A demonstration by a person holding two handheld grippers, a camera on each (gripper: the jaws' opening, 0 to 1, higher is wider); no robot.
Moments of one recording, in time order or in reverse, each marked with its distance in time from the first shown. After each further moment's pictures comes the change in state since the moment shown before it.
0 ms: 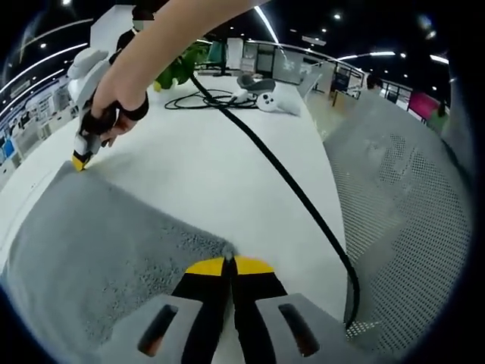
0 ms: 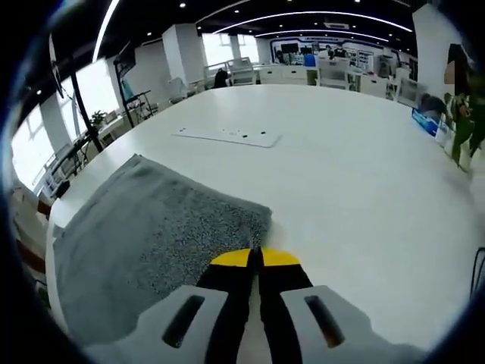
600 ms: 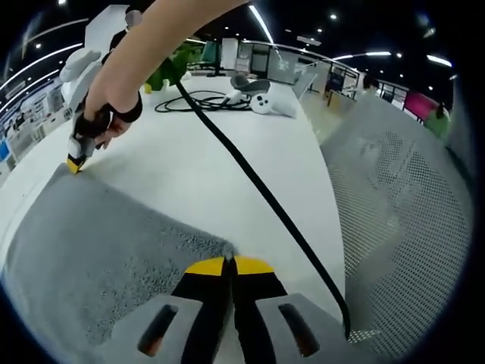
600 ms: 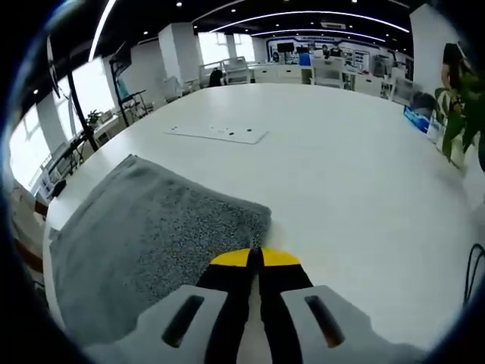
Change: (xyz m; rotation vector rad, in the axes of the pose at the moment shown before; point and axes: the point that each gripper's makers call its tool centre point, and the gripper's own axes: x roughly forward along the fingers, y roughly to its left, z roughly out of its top) left arm 0.012 -0.008 0.012 0.008 0.001 -0.032; right arm -0.006 -0.018 -0.003 0.016 0.004 -0.024
